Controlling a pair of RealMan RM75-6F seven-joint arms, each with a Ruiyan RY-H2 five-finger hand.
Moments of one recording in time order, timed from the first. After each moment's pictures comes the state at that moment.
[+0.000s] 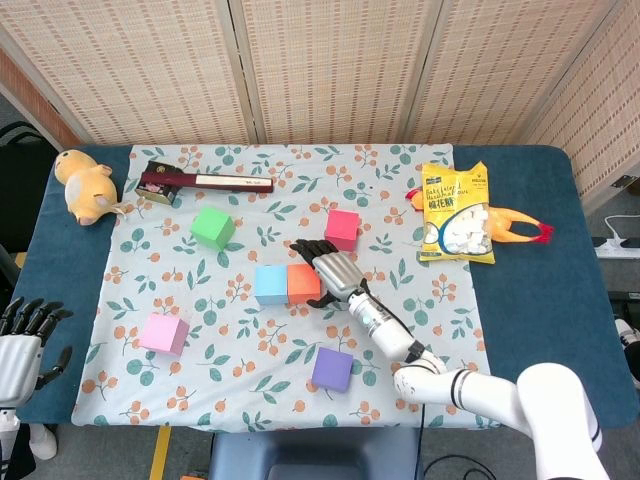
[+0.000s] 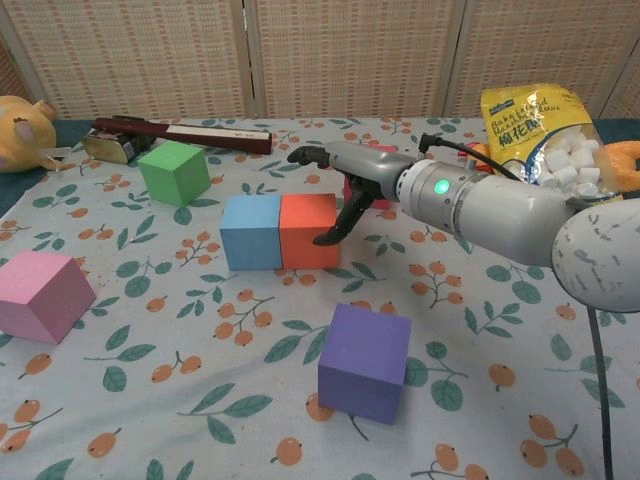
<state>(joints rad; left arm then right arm) -0.11 -1.17 -0.06 -1.48 1.54 1.51 0.05 0.96 -1.79 0.30 -1.16 -1.10 0.74 -0.06</state>
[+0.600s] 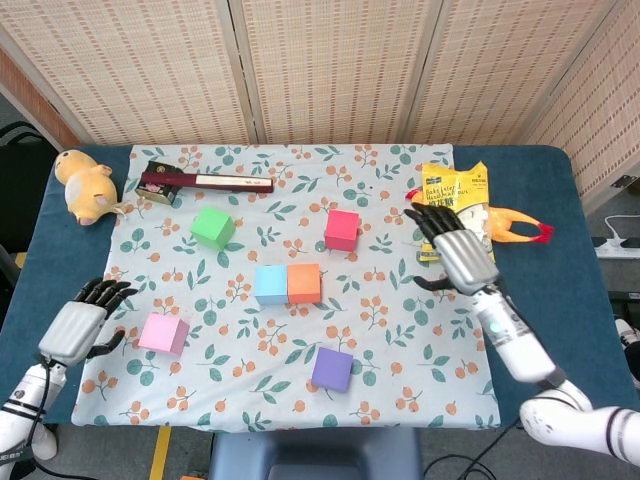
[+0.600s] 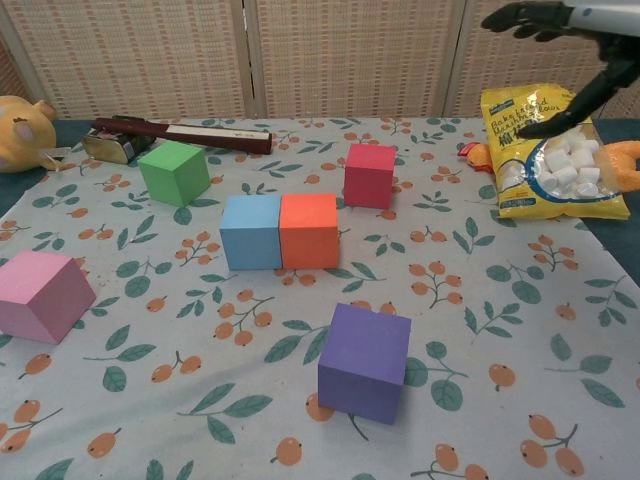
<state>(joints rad) -0.35 -1.17 -0.03 -1.38 1.60 1.16 -0.13 0.61 -1.15 0.21 -1.70 -1.24 1.06 -0.06</state>
